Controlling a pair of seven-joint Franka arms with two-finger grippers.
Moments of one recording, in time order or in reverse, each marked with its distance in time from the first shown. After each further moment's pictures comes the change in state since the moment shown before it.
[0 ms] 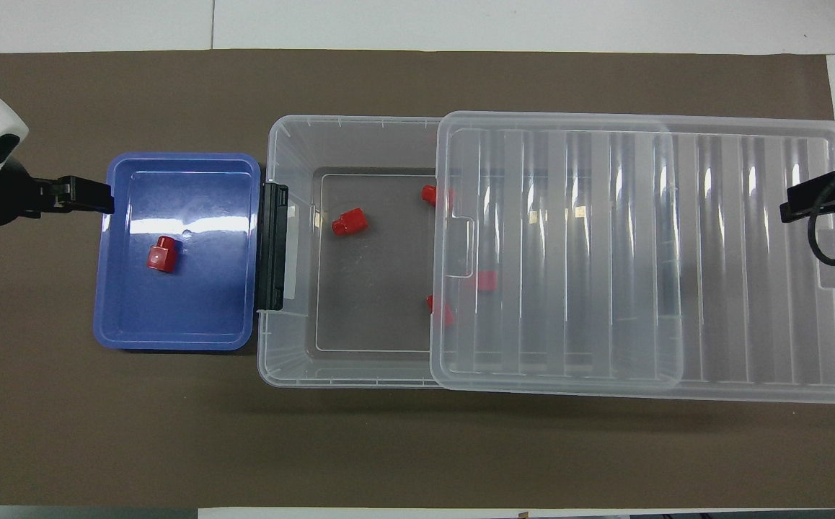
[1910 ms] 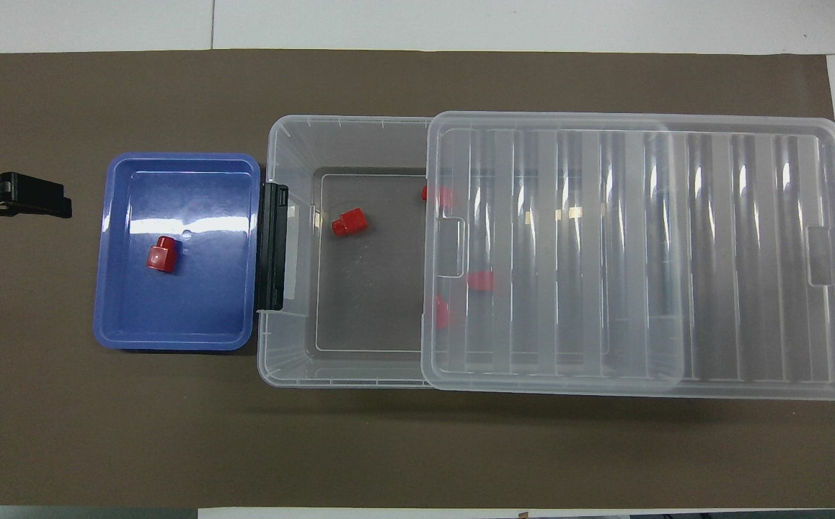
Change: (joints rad) left arm -0.084 -0.027 0.087 0.104 0.000 -0.159 0.001; right arm -0.031 -0.019 -0.191 -0.341 -0.001 0.359 -0.221
